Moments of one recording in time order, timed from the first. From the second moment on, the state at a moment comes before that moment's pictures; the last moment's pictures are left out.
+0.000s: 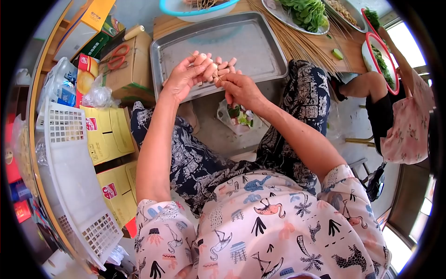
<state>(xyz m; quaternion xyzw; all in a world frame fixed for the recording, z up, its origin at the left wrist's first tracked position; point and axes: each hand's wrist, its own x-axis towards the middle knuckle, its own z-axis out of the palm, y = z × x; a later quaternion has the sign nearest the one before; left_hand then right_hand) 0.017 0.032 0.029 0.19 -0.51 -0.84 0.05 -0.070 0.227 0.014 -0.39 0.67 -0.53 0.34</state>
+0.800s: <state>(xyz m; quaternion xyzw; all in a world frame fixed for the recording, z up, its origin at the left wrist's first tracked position) 0.015 0.037 0.033 0.15 -0.52 -0.84 -0.01 -0.070 0.225 0.015 -0.38 0.68 -0.53 0.34</state>
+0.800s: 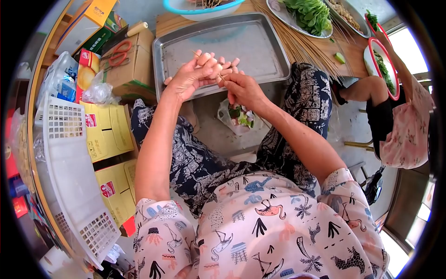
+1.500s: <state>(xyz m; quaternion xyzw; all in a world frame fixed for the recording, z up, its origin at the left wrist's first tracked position) 0.012 0.035 0.035 0.14 -0.50 -0.86 0.00 -0.069 0.227 0.021 -0.38 0.69 -0.51 0.35</state>
